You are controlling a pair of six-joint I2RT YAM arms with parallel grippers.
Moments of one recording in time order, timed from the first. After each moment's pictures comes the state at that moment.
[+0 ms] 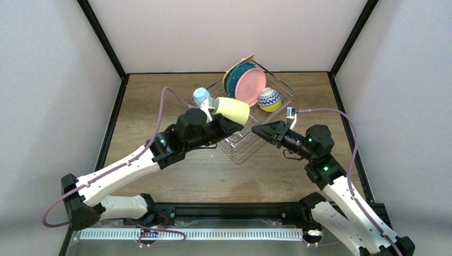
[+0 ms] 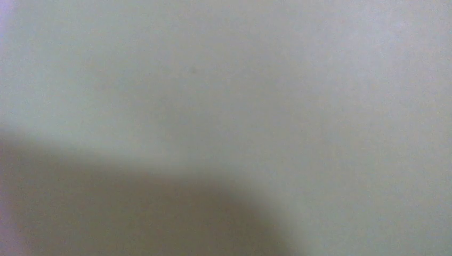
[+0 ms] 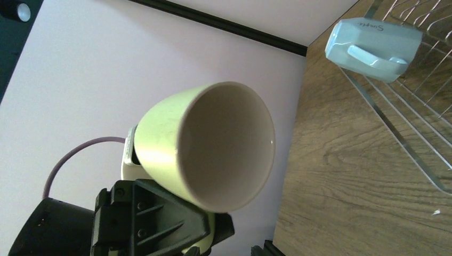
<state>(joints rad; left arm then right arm) -0.99 1.20 1.14 -0.23 -0.04 -1.21 0.44 0.69 0.62 0.08 -0.53 1.28</state>
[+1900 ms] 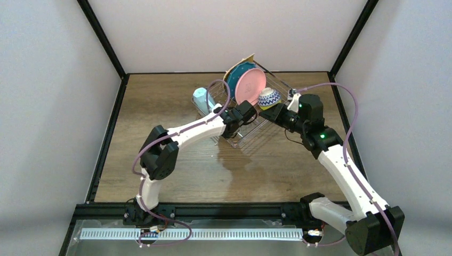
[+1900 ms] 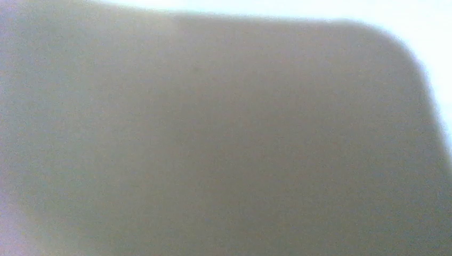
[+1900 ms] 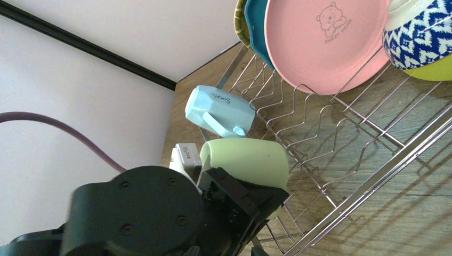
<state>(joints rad) -0.88 2.01 1.67 -0.83 -0.47 -1.54 0.32 1.03 0.95 -0.35 -0.35 0.80</state>
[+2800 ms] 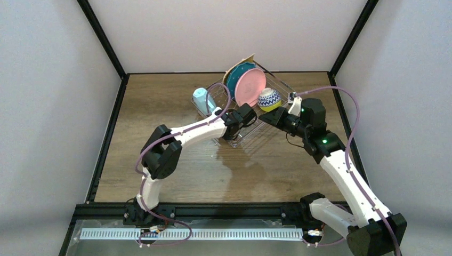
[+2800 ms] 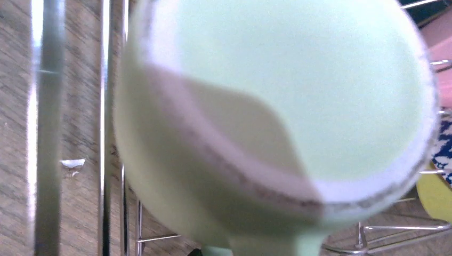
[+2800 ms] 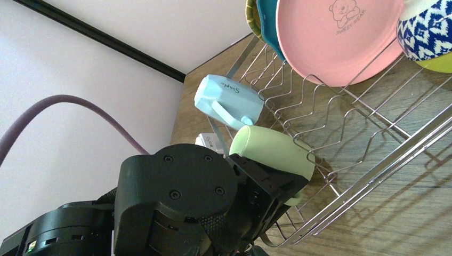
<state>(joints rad) -0.88 2.04 1.63 -0.80 -0.44 -1.60 0.32 0.97 0.91 -0.35 -0.39 0.79</state>
